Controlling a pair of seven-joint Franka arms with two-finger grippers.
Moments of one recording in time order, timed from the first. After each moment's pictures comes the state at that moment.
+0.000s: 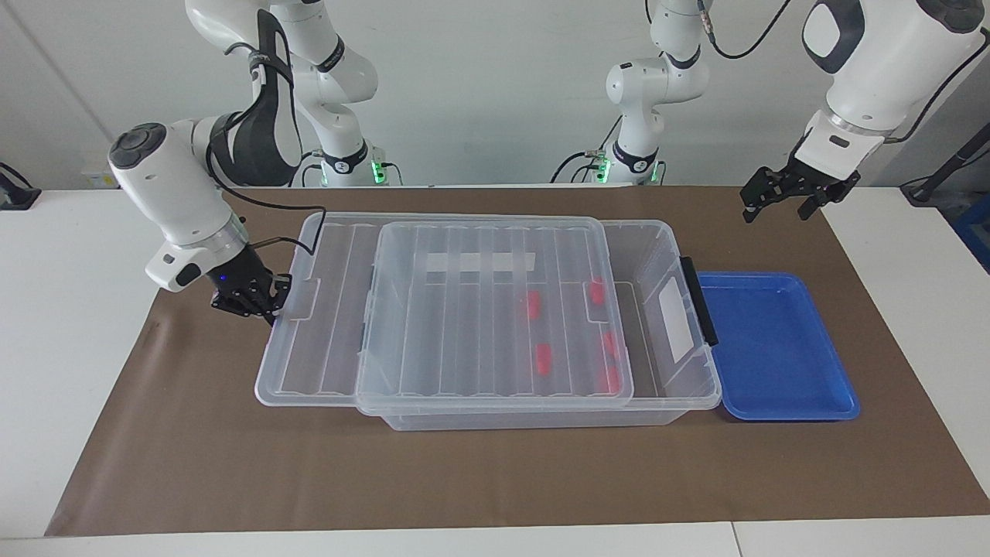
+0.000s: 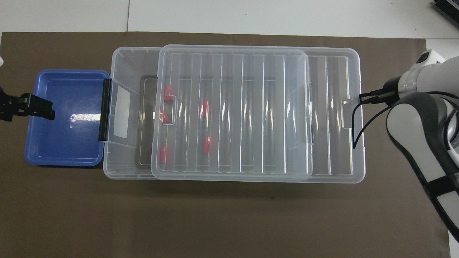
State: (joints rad) left arm 0.06 0.04 -0.10 -1.54 0.01 1.53 -0.01; right arm 0.04 0.16 -0.06 -1.83 0.18 2.11 -0.25
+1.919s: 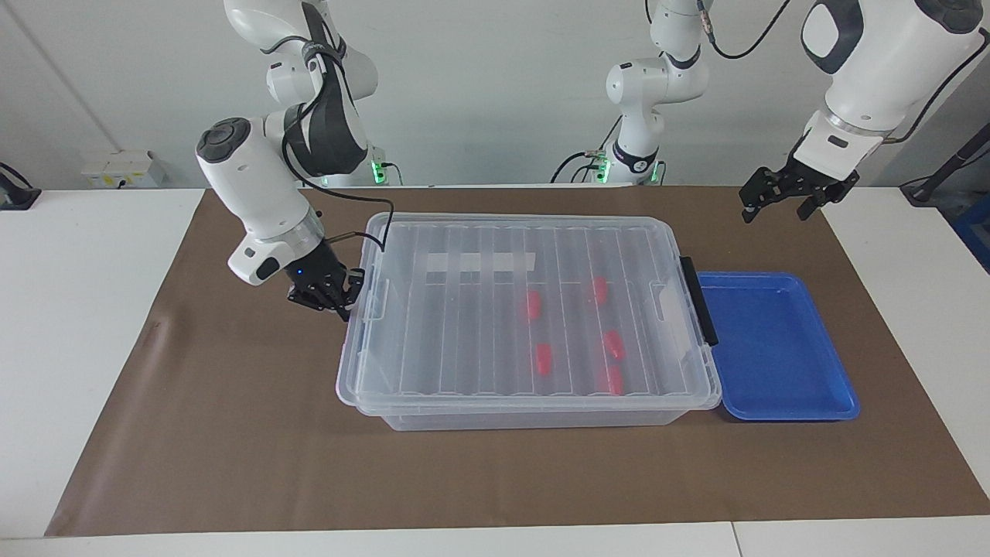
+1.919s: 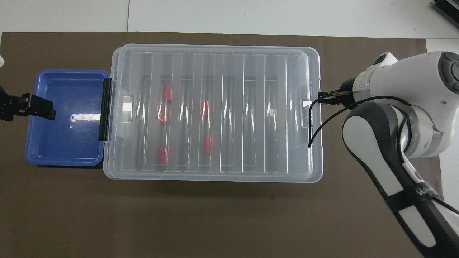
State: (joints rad) left arm 0.06 0.04 -0.10 -1.54 0.01 1.53 -0.01; right arm 0.19 0.16 -0.05 -1.83 0.24 2.15 -0.04
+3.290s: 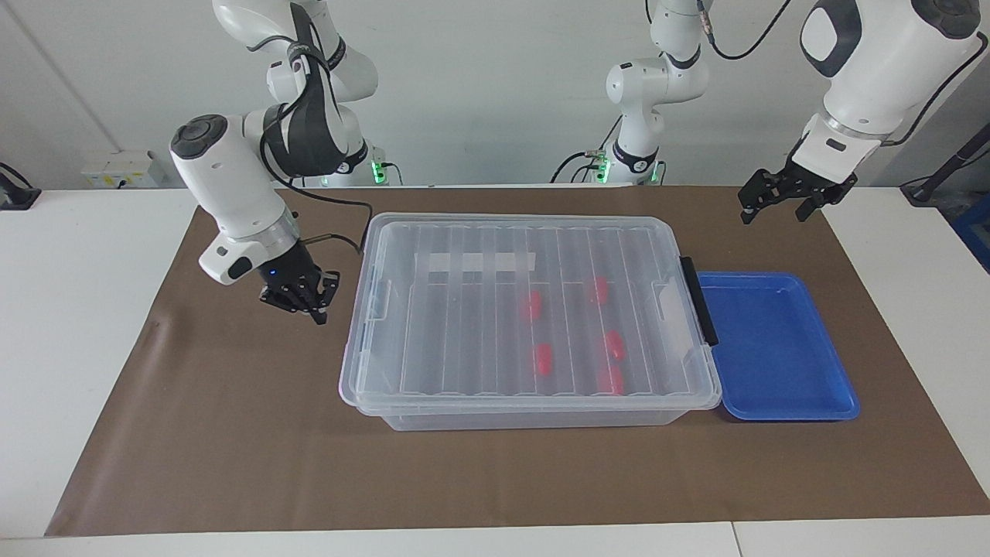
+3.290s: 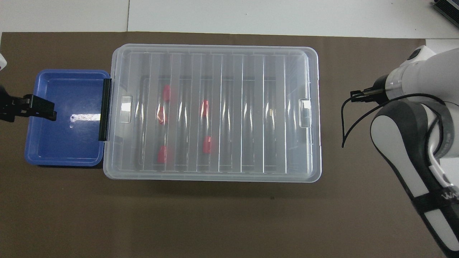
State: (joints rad) left arm 0.06 0.04 -0.10 -1.55 0.01 1.53 -0.01; right arm 0.10 0.11 -0.07 -1.81 0.02 2.06 -0.06
